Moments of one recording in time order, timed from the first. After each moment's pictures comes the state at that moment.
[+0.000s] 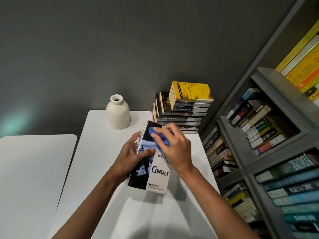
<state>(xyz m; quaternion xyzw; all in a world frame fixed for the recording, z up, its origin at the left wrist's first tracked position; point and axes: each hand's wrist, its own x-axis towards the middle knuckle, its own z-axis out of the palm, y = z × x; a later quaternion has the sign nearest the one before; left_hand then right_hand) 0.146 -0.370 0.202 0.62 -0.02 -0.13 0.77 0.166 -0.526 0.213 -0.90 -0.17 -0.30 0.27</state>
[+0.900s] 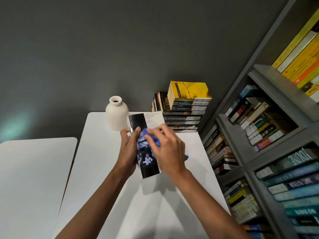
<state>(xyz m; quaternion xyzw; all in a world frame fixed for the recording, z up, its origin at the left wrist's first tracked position) 0.157 -0.387 0.219 0.53 0.14 -0.04 0.84 0.152 -0.499 0.224 -0.92 -0.12 -0.29 0.23</state>
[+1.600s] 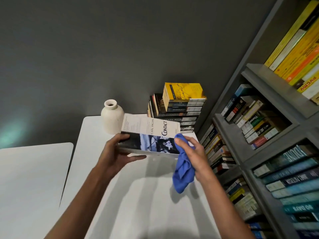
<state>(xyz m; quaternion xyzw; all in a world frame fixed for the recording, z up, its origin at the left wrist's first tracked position) 0.167 -0.354 0.221 0.42 0.16 -0.18 0.88 0.151 -0.578 0.209 -0.66 0.18 -0.02 0.73</state>
